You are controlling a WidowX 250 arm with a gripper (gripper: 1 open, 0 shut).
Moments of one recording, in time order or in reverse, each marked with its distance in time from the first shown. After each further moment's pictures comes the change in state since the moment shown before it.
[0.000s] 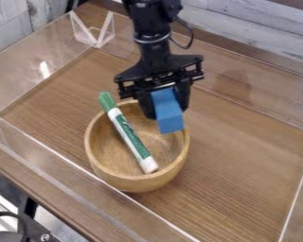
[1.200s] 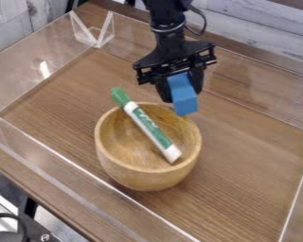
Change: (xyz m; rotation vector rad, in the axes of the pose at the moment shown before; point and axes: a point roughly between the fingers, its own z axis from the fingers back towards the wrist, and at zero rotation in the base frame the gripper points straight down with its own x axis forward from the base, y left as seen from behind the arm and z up) arm 0.033 -0.025 -0.009 -0.055 -0.060 -0.006
